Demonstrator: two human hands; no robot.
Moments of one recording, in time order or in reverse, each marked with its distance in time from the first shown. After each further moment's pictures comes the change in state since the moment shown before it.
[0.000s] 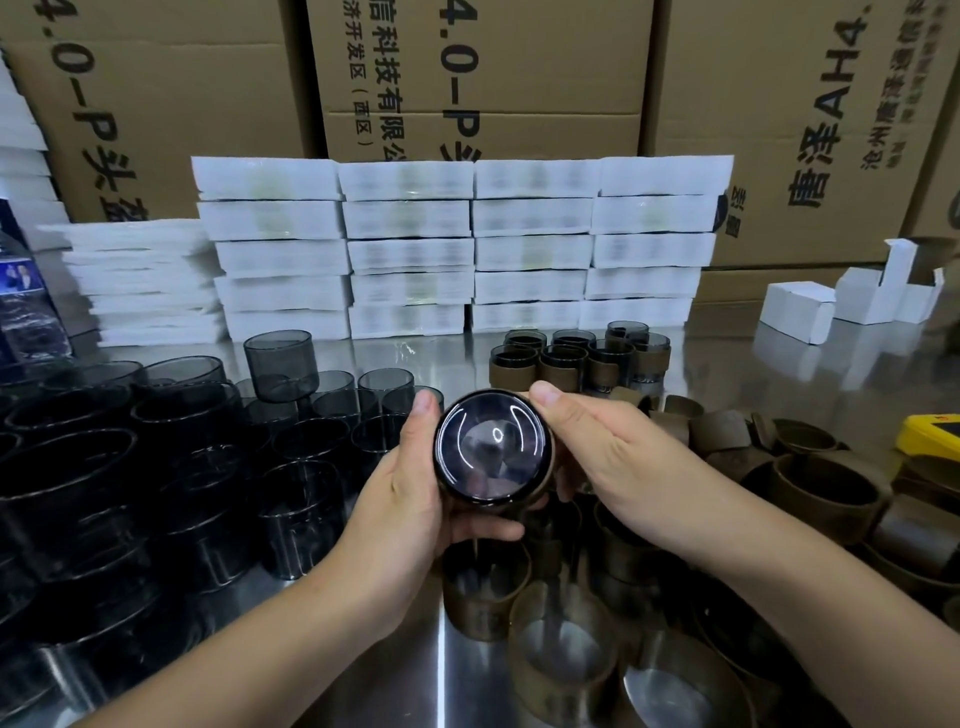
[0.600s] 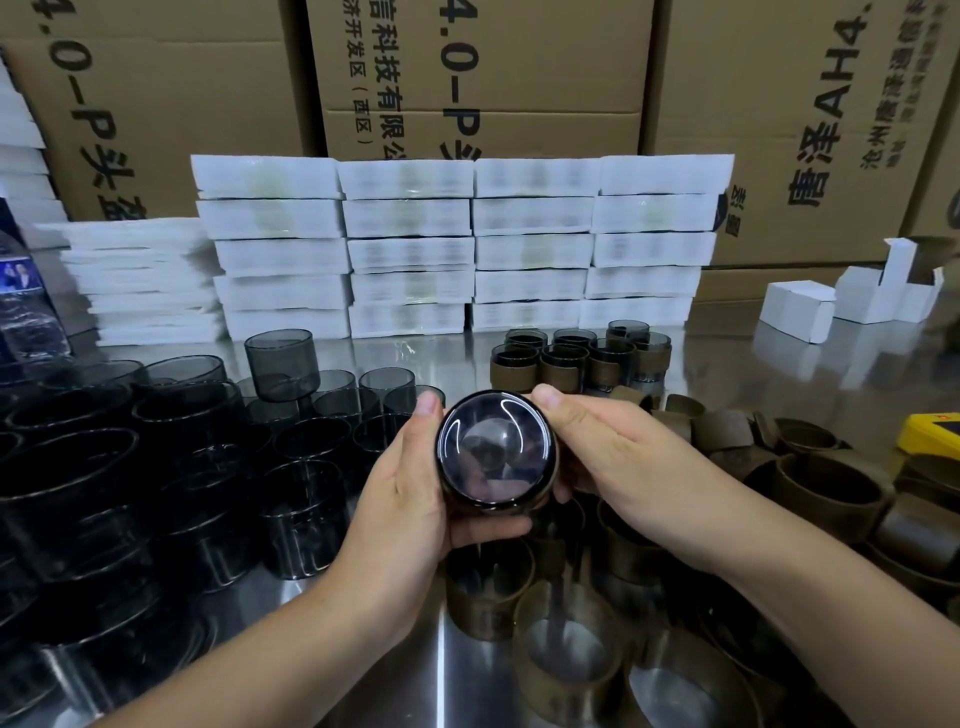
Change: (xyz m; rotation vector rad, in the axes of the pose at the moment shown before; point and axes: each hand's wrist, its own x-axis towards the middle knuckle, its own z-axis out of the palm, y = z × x) left_hand -0.004 -0.003 -0.002 -0.025 0.009 0.044; right_hand -0.003 -0.008 0.002 0.132 0.022 0.056
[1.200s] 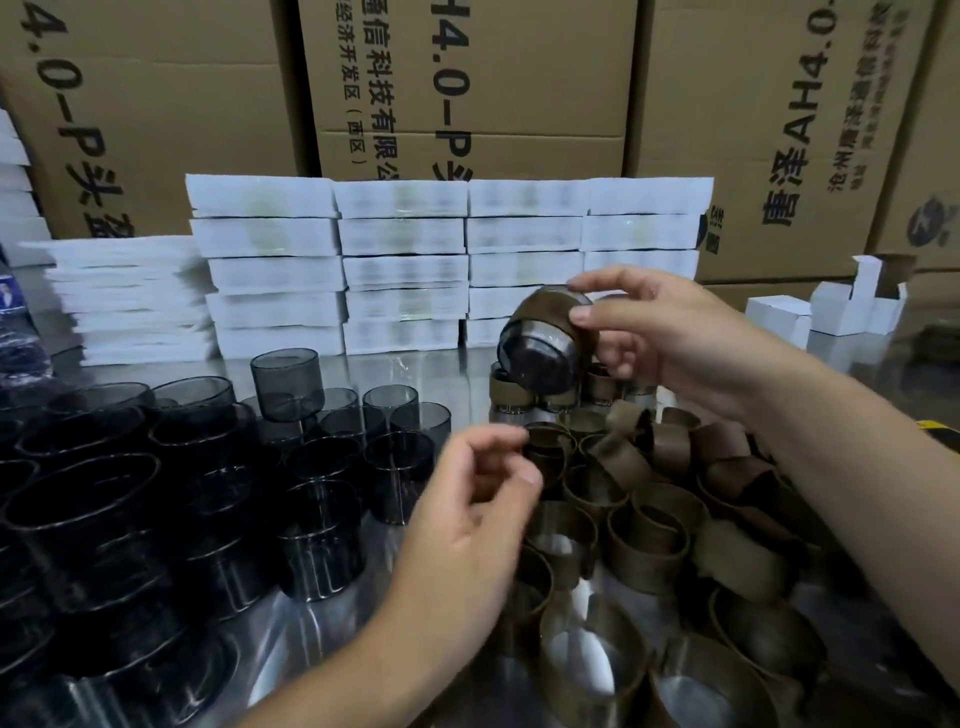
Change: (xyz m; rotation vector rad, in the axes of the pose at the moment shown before) left_hand -0.009 -0.006 0.004 0.232 0.000 0.234; right_hand 0.050 -0.032 -0.059 0.194 0.145 0.064
